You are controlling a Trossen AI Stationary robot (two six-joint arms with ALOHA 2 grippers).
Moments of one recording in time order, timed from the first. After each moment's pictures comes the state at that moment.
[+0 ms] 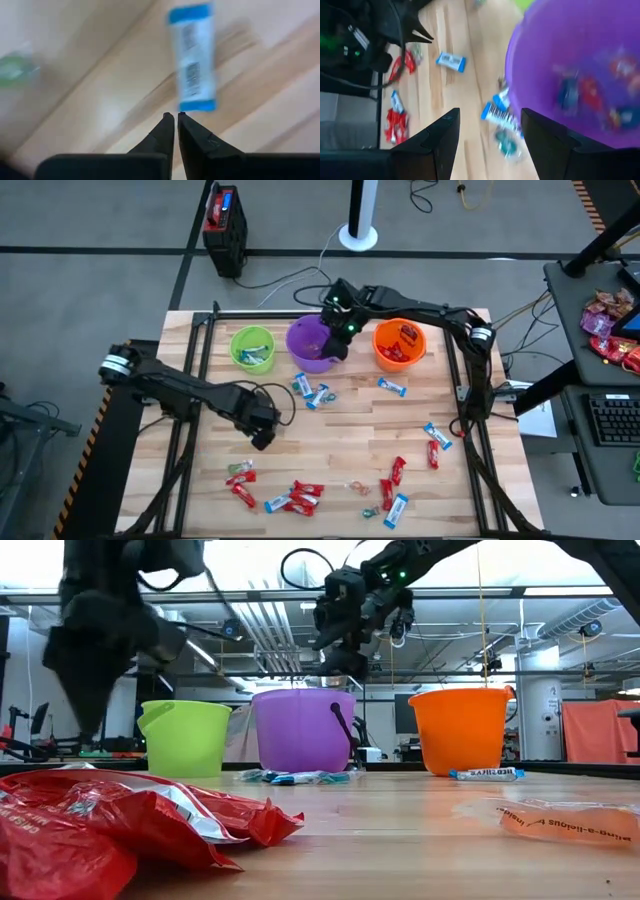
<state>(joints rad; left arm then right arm) -0.25 1.46 0.92 -0.96 -0.02 -1.07 -0.47 1.96 1.76 -0.81 -0.67 0.05</state>
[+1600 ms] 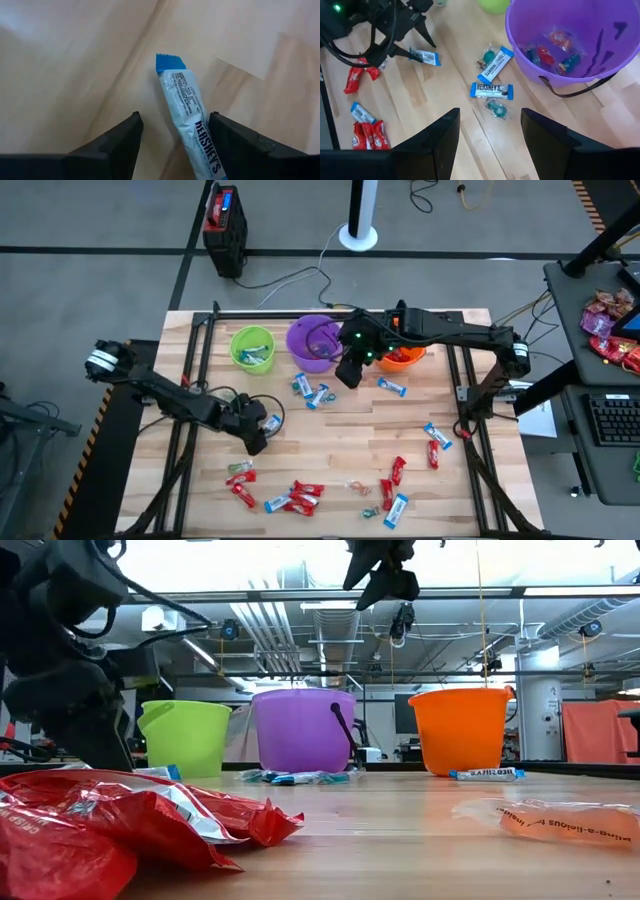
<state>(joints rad) -0.37 1.33 0.40 -0.16 -0.34 -0.77 -0.15 1.68 1.76 -1.01 -0.05 0.39</state>
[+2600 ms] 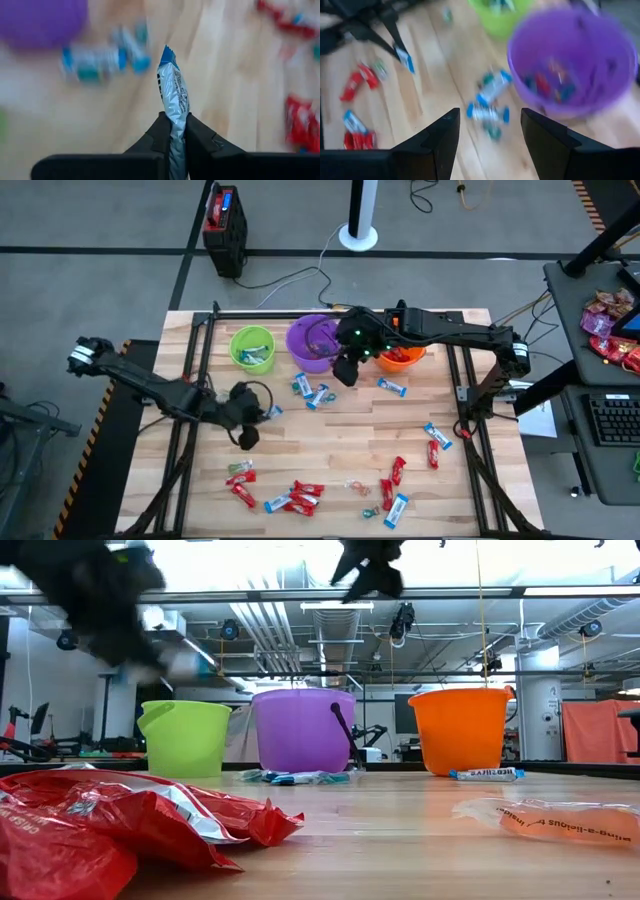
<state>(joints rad) -0.37 0.98 0.56 -0.36 -0.41 -0.59 -0.16 1.69 1.75 -0.89 -0.03 0.27</state>
